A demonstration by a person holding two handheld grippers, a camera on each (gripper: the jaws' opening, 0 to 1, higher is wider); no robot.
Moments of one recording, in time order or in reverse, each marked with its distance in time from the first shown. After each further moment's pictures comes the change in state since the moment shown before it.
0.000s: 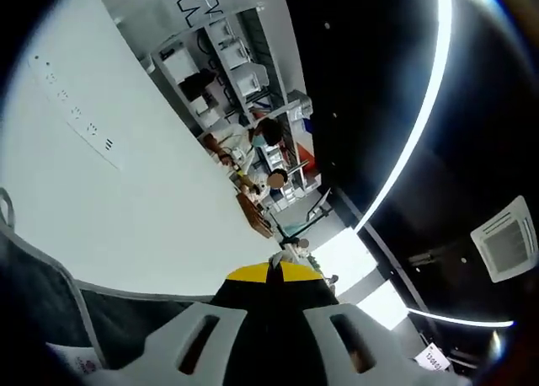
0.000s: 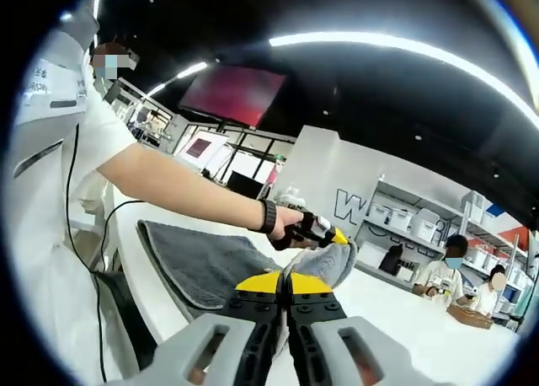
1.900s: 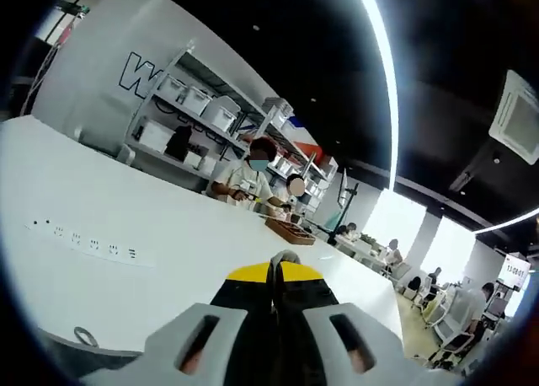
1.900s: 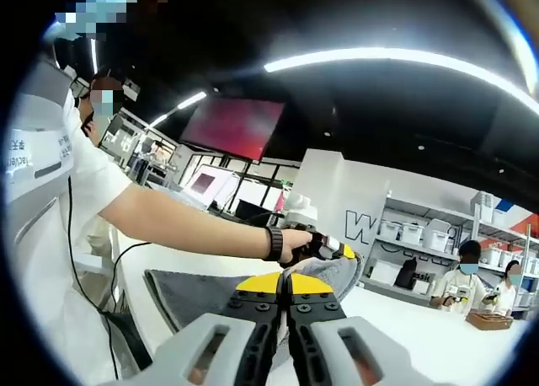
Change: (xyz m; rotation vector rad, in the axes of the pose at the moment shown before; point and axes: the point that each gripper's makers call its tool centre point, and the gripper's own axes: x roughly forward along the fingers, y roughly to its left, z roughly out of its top) left arm -0.022 -0.030 0.046 0.494 -0.073 0.123; right arm 0.016 0.003 0.062 0.078 -0.151 0.042
